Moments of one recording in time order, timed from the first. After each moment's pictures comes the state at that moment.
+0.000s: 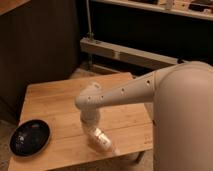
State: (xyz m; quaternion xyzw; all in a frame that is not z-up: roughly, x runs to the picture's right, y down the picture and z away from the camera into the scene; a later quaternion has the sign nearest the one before) arm -0.093 0.182 0.747 -0.35 0.09 0.33 0.87
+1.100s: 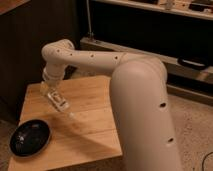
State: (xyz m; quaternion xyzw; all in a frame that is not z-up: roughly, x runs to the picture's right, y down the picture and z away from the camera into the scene) arm -0.310 -0.015 0.741 -0.37 -0.12 0.35 0.85
